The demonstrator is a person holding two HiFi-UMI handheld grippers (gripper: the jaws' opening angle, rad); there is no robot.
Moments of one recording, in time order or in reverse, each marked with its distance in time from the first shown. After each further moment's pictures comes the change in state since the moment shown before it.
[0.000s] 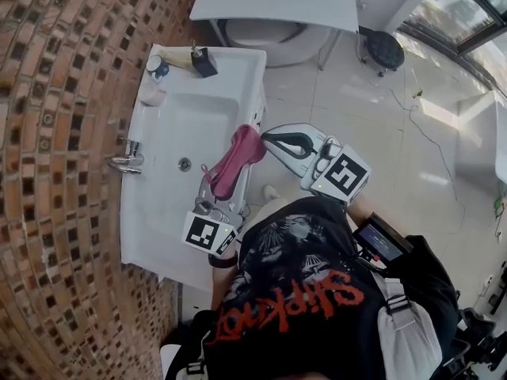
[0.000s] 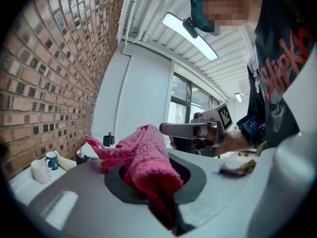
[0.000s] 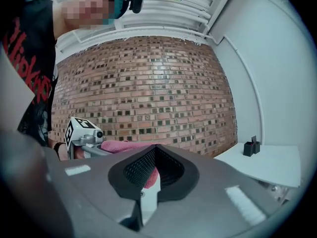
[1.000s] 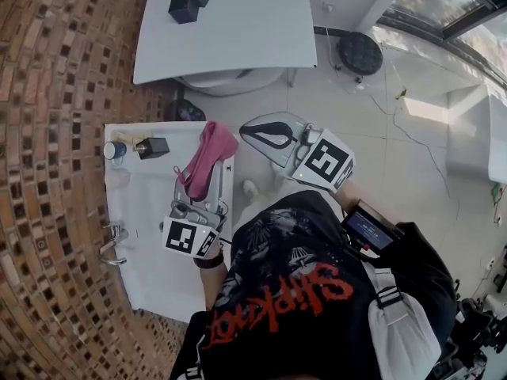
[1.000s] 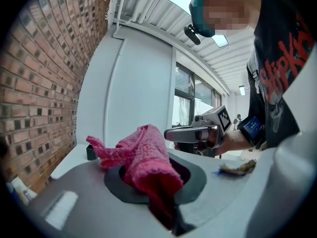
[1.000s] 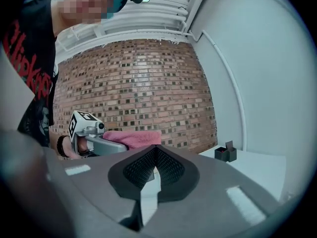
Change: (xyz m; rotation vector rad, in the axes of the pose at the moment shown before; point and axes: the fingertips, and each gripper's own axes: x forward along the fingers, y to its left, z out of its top) left arm 0.313 0.077 0.062 0.045 0.054 -0.017; right arm -0.052 -0.331 0.024 0.010 0.010 -0.020
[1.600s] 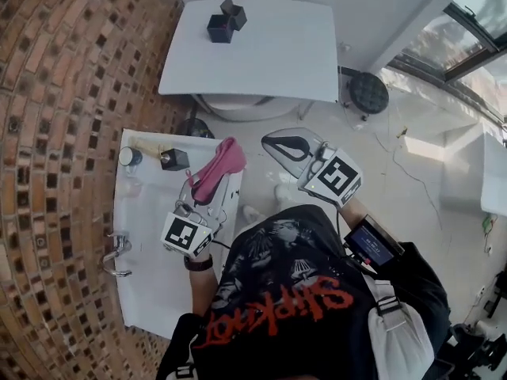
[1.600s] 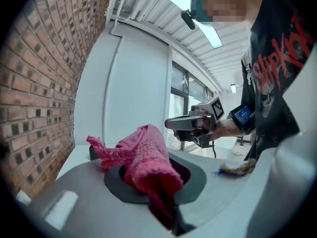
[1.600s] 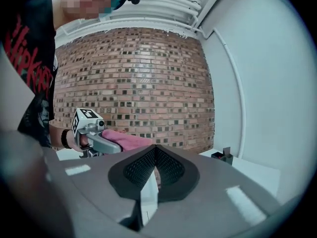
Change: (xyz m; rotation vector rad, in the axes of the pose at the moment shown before) left arm -0.056 0.076 -0.021 0.038 0.022 -0.101; right arm 0.070 0.011 0.004 -0.101 0.074 -0.073
